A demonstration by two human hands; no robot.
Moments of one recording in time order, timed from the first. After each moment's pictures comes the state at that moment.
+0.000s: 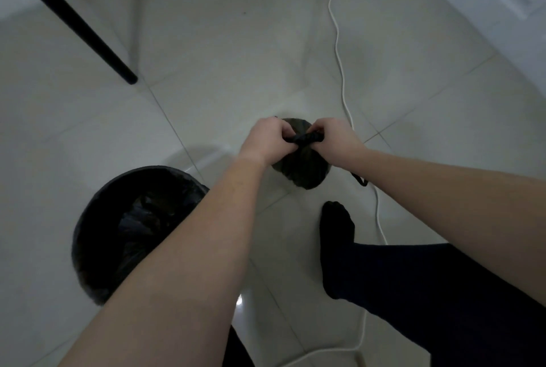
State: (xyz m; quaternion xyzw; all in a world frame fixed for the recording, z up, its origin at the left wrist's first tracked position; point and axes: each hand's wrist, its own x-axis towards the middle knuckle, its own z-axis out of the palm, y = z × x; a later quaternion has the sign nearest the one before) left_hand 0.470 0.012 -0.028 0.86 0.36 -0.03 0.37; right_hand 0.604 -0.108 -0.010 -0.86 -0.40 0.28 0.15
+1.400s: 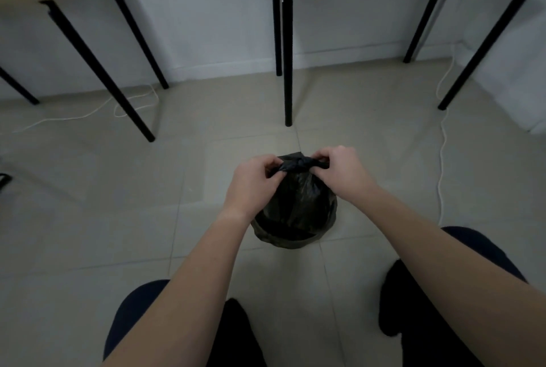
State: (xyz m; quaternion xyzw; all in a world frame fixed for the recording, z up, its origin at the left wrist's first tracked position) left_hand 0.083 -0.080 0.188 0.74 0.52 0.30 0.30; right_hand 0.295 -0.108 0.213 -0.71 -0.63 0.22 0.24
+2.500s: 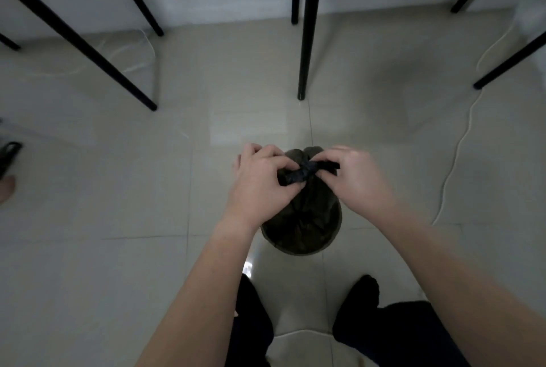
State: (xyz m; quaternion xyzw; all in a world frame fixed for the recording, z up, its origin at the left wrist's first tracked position) left_hand 0.104 0.042 0.322 0.76 0.58 0.16 0.23; right_hand 0.308 0.024 0.331 -0.65 -0.66 0.31 0.19
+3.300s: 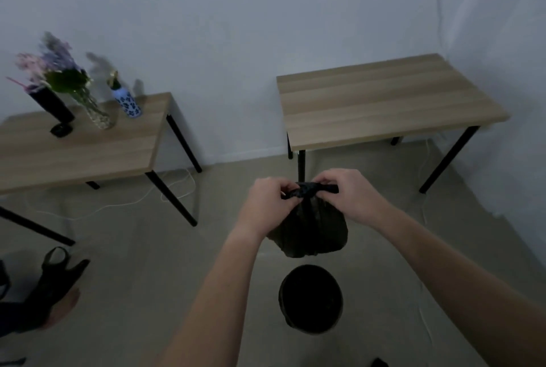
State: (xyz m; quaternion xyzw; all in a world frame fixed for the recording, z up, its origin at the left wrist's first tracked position) left_hand 0.079 0.080 0.745 0.78 0.52 0.20 0.29; right_hand 0.296 0.039 0.759 -0.63 -0.69 0.26 0.25
